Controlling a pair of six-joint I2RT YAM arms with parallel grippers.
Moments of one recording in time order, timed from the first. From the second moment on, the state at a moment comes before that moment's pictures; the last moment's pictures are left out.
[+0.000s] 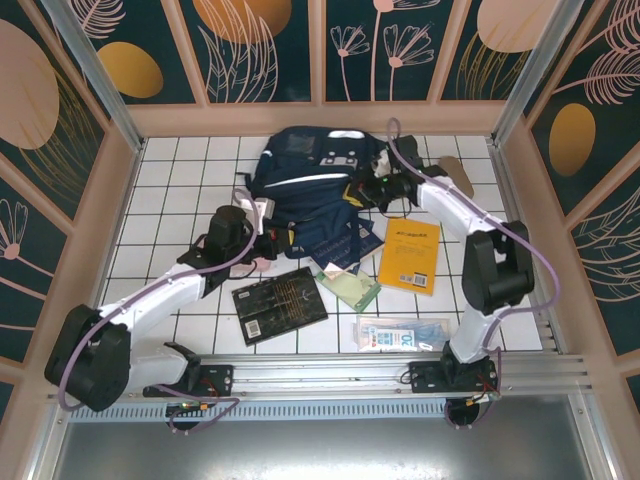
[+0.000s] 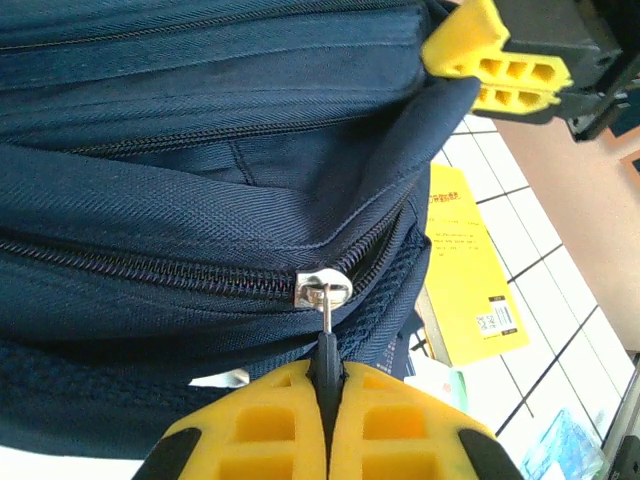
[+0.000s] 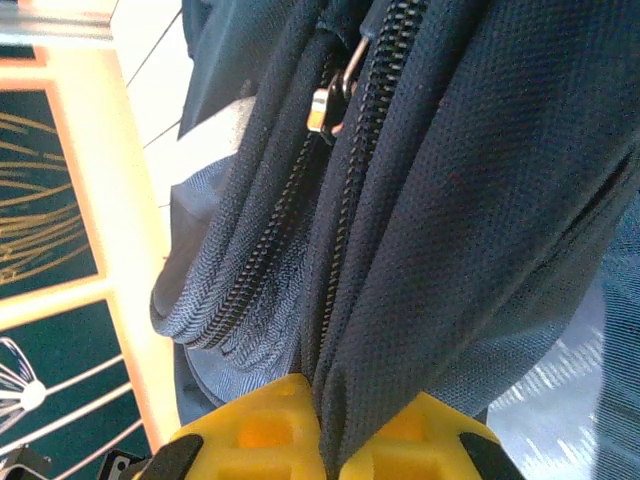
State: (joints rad) left arm -0.50 1.23 0.64 0.08 0.37 -0.52; right arm 0.35 1.80 1.43 -0.51 -0.63 0.82
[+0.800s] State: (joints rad) left arm -0.55 1.40 0.74 0.08 0.36 -0.58; right arm 0.32 1.75 1.36 -0.48 -0.46 0.85
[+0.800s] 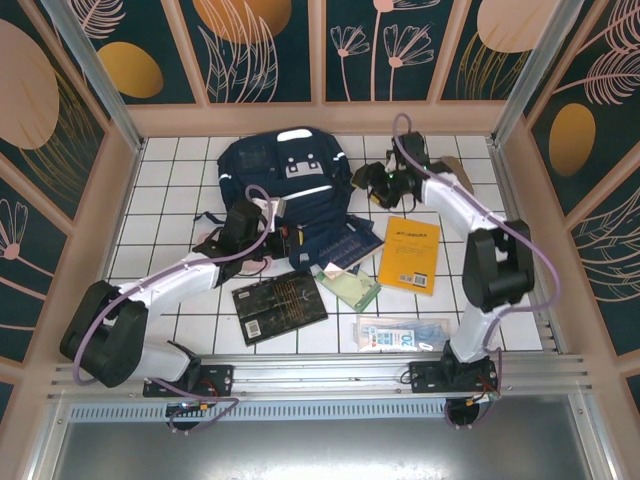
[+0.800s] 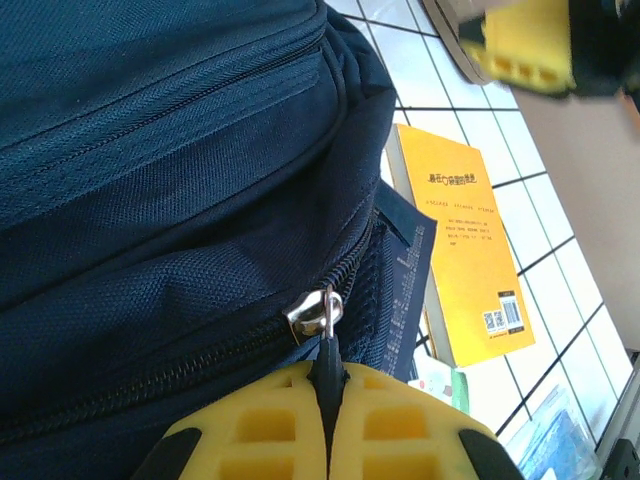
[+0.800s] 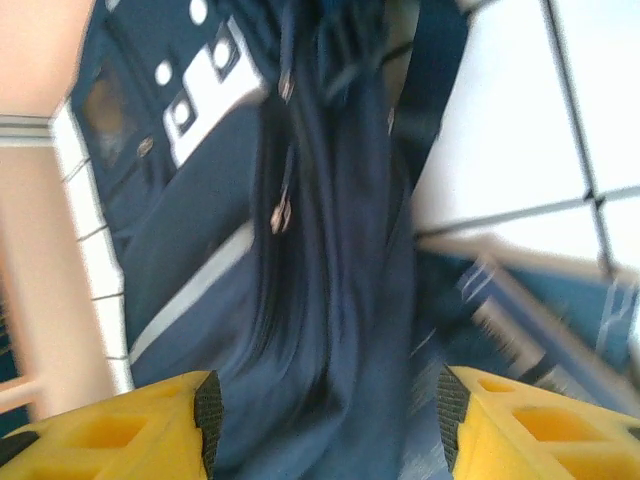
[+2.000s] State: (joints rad) left arm -0.60 1.42 0.78 0.04 0.32 -0.54; right arm 0.54 1.66 1.17 -0.23 -0.55 1.19
